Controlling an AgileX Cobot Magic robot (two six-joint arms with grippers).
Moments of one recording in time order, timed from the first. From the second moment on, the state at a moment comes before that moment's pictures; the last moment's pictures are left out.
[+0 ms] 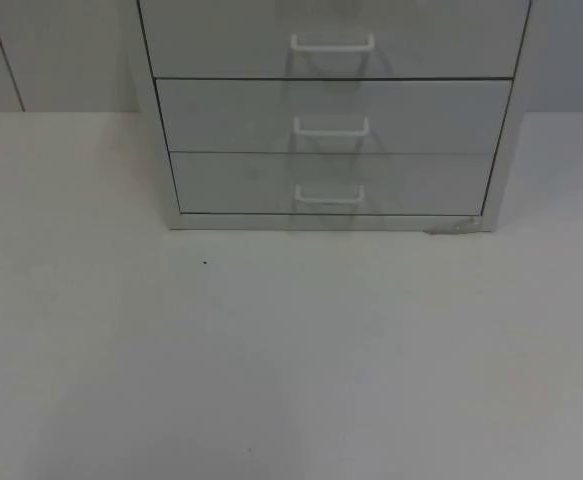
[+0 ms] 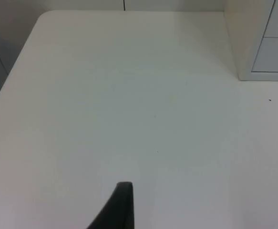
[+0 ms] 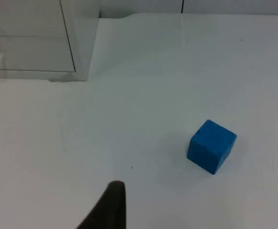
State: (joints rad) right arm -0.01 0.00 -0.52 -0.01 1.08 -0.04; left arm 0.04 0.00 -0.50 -0.01 1.08 -0.02
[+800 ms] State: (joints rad) right arm -0.01 0.72 -0.78 -0.01 0.83 -0.04; left arm 0.04 0.57 -0.67 -0.01 0.98 -0.03
